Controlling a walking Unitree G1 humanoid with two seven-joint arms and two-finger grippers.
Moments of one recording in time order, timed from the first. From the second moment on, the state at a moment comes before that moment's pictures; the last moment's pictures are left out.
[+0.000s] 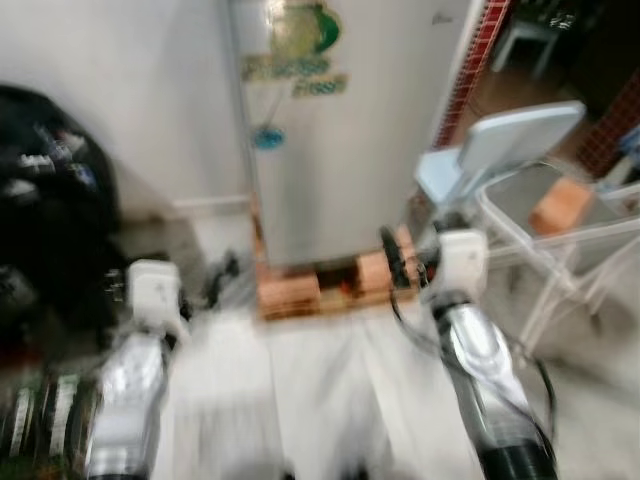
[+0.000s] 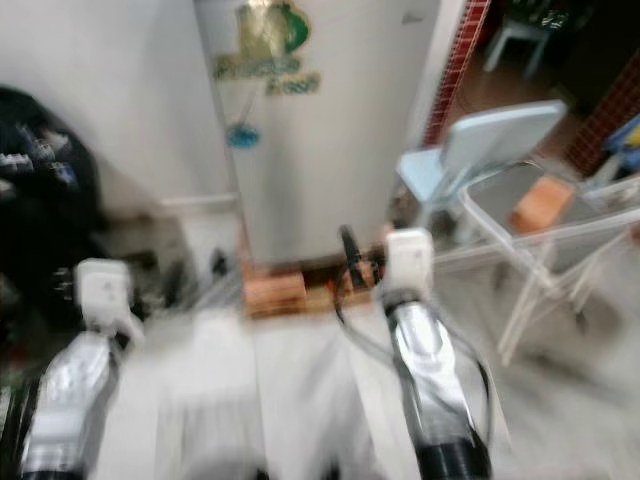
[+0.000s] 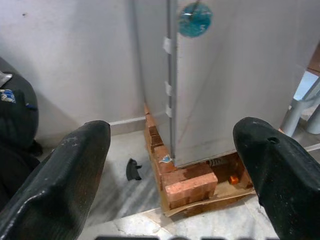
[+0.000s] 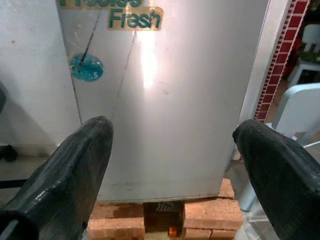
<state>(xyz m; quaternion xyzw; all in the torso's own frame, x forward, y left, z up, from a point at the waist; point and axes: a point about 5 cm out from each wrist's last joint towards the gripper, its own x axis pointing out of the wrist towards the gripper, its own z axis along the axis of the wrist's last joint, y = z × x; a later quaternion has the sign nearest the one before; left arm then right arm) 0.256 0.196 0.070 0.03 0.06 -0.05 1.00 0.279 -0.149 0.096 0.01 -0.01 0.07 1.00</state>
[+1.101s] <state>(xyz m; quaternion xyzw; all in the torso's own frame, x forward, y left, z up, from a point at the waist) 0.271 0.198 0.074 0.05 0.05 -0.07 1.00 0.283 -0.146 0.095 0.03 -0.02 0.03 1.00</state>
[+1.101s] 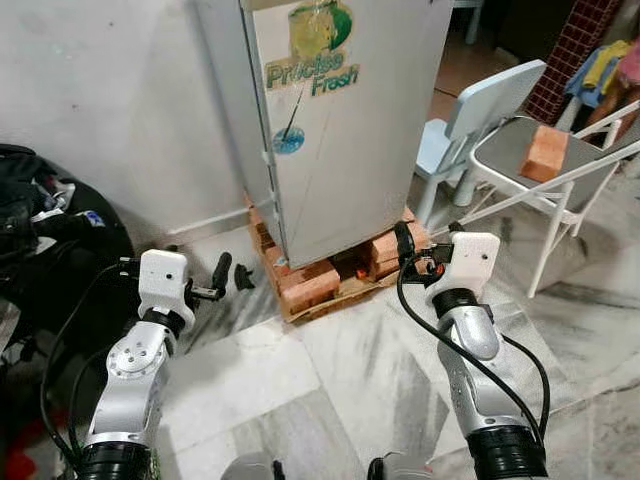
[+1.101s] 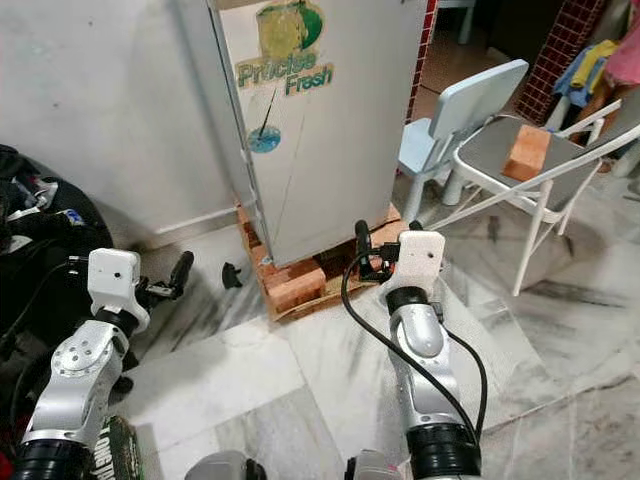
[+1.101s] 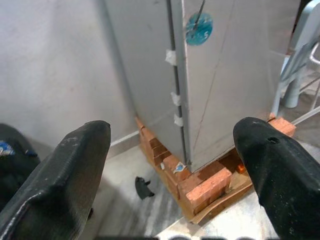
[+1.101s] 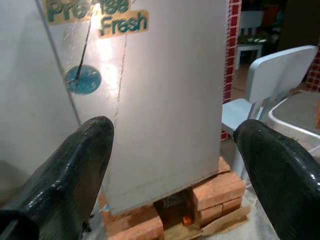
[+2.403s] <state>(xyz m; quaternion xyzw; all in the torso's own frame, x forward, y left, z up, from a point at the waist) 0.261 0.185 0.061 0.02 0.07 -0.10 0.99 0.293 -0.133 0.102 0.01 -0.03 0.08 1.00</state>
